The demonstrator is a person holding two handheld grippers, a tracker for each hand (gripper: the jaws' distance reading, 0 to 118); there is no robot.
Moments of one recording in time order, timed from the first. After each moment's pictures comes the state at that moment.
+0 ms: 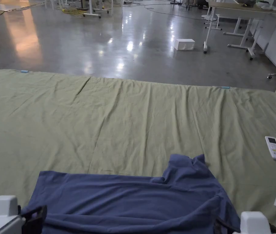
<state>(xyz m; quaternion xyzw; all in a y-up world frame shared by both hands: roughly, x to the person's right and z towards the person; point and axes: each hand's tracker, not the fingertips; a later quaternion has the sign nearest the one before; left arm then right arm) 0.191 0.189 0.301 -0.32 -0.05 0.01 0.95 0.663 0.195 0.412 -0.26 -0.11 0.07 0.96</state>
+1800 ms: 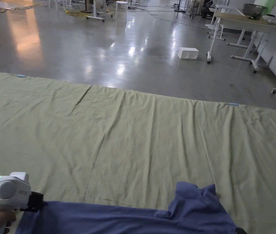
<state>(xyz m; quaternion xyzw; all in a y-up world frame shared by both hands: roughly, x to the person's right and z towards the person) 0.167 0.115 0.054 -0.53 -0.02 0.00 0.85 0.654 0.188 0.346 -0.21 -0.16 0.06 0.96</state>
